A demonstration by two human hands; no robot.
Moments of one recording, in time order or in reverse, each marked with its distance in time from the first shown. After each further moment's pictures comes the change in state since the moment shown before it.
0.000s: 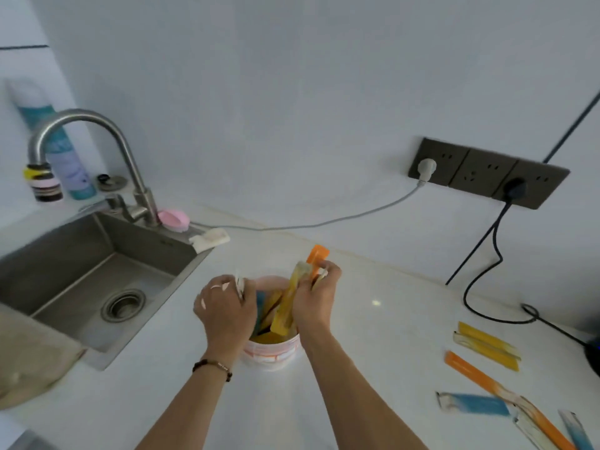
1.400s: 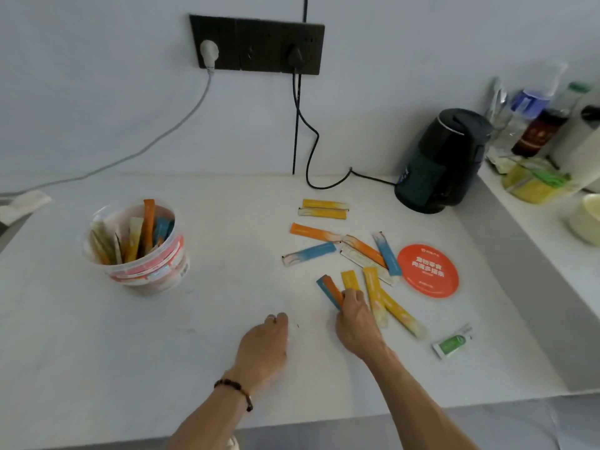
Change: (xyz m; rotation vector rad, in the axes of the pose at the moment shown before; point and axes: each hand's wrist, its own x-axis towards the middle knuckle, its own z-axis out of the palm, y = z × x) left_hand -0.314 0.090 0.111 0.463 -0.976 0.755; right_hand -0.112 0.165 -0.373 -0.950 0.003 0.198
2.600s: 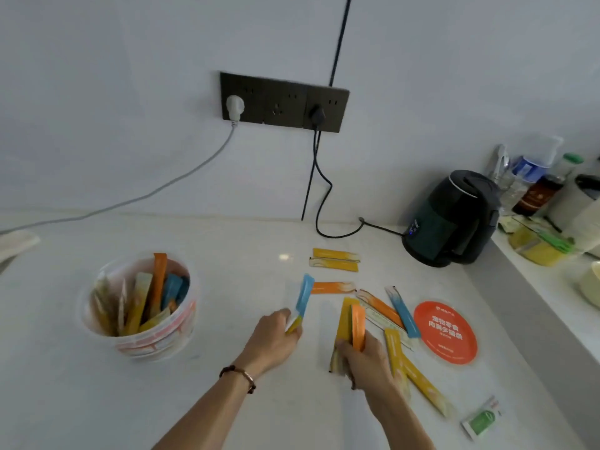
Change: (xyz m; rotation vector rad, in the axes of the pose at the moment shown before) left_hand 0.088 -0.047 -0.074 -0.639 0.084 -0.099; right_hand 0.020 -0.063 -0.022 0.671 0.035 0.288
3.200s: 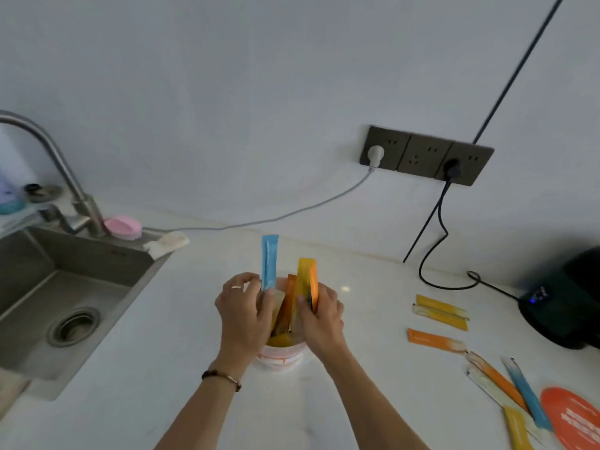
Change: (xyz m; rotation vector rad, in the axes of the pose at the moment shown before) left_hand -0.051 -0.114 -0.195 0.109 0.884 0.084; right_hand -0.034 -0.155 0.229 -0.211 -0.198 -0.435
